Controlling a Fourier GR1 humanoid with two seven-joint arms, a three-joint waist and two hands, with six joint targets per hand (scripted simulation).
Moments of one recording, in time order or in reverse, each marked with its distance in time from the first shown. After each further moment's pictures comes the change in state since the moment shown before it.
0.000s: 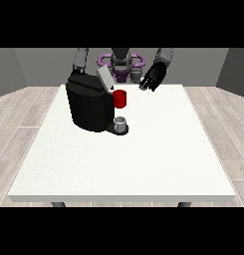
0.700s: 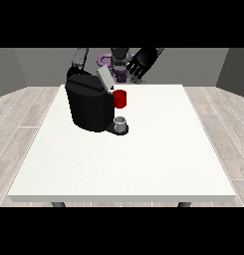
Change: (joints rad) left arm -0.255 0.057 0.141 0.030 0.075 -0.118 0.099; right arm -0.056 0.027 0.025 -0.068 -0.009 0.002 -0.014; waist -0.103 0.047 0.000
